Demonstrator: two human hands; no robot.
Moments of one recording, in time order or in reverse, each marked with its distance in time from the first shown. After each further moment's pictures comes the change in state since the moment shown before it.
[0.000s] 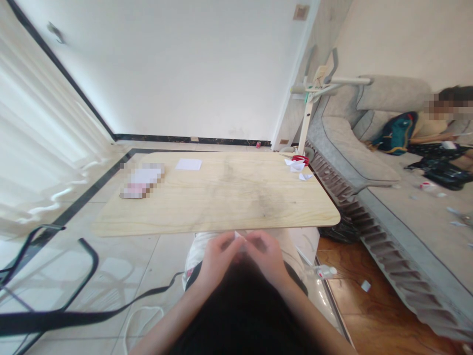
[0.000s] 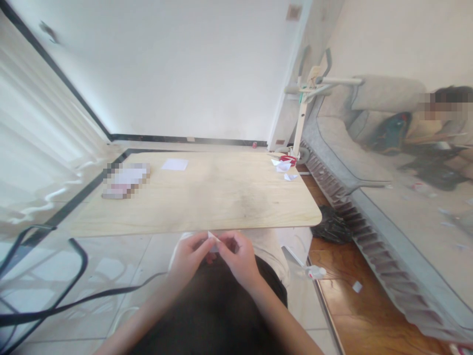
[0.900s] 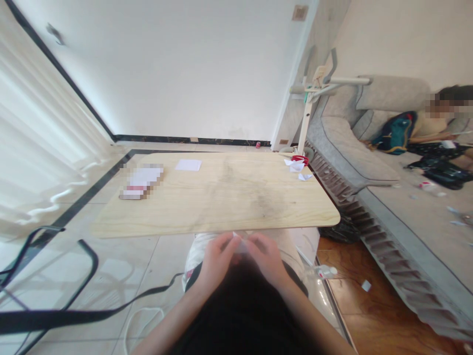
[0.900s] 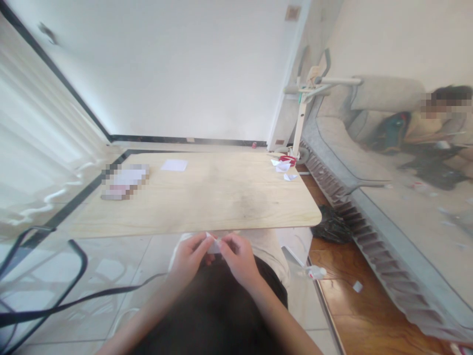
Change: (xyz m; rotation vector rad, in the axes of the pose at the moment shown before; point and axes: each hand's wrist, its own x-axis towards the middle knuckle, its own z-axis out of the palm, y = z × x) left_hand 0.001 -0.005 0.000 0.005 0.012 0.017; right_hand 0.001 0.001 -0.003 0.018 -0.098 0.028
